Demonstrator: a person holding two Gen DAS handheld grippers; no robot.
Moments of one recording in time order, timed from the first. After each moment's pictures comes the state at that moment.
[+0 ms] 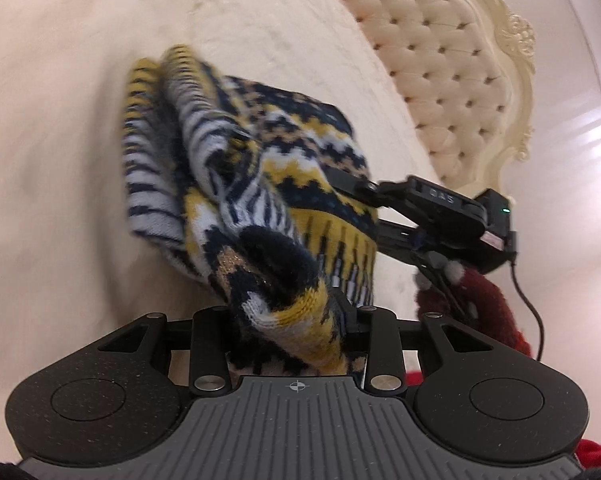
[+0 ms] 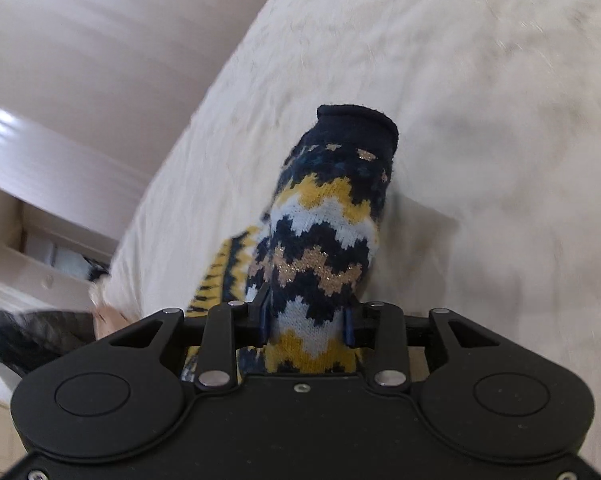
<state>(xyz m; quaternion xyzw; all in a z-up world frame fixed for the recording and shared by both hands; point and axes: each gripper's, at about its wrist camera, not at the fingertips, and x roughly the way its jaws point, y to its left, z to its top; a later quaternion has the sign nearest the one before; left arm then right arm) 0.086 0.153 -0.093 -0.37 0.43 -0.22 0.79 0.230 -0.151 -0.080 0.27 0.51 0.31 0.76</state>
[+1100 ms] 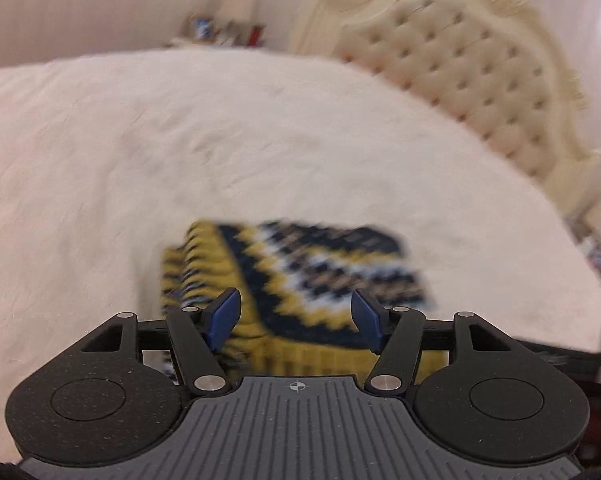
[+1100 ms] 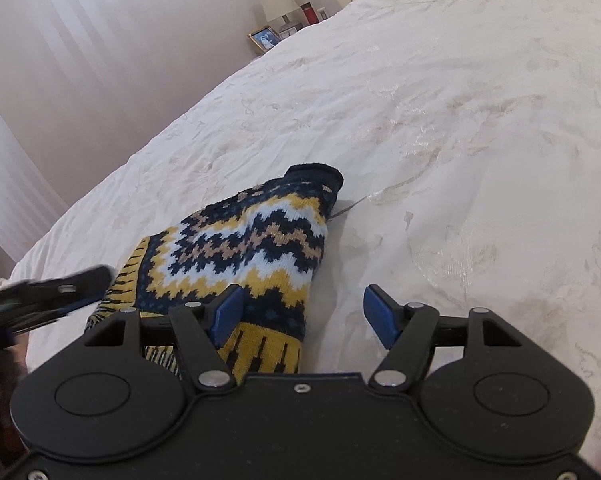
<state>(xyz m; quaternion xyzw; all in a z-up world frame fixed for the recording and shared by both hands) 0.140 0.105 -0.052 -0.13 0.34 -0.09 0.93 0.143 -0.155 -0.069 0.17 0.37 0.18 0.89</state>
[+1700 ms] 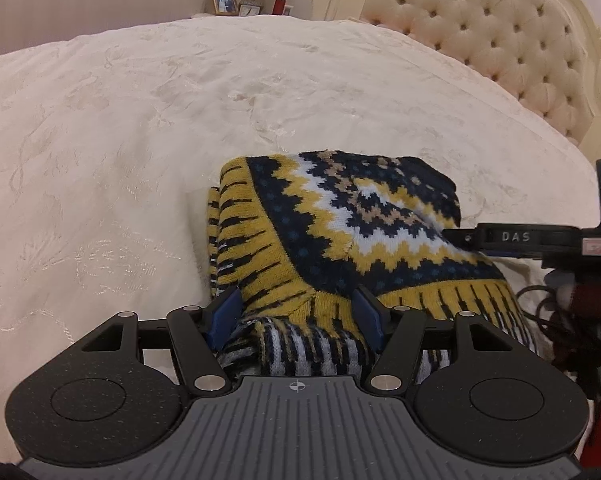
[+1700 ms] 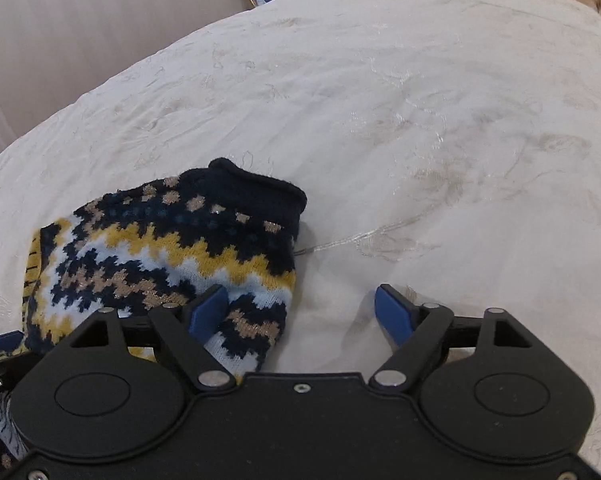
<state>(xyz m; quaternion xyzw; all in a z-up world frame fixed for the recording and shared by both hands) 0.119 0.107 -0.077 -0.09 0.38 -0.05 0.92 0.223 -0.121 -0.099 0.06 0.42 0.15 0.90</state>
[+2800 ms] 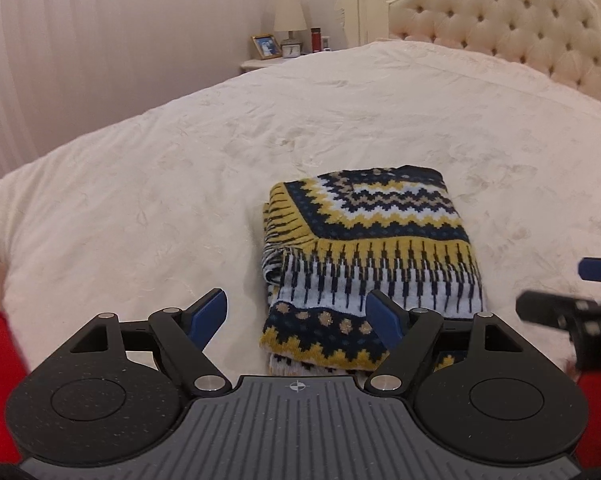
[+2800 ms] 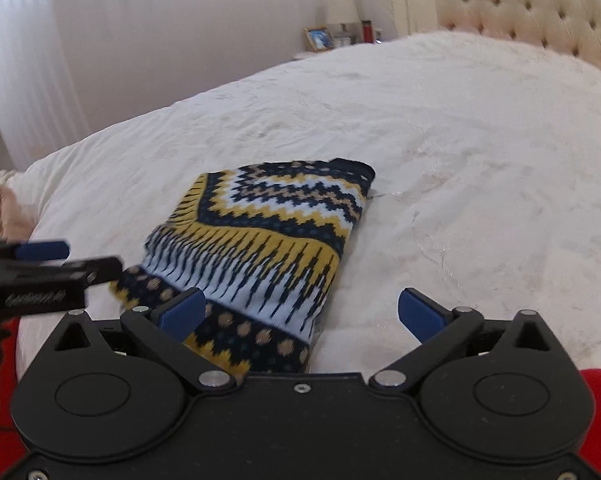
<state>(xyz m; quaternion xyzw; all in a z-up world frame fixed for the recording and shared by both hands) 0.002 0.038 0.004 0.03 0.35 0.08 0.93 0.022 -0.137 -0.012 0.01 0.35 0.21 0.91</state>
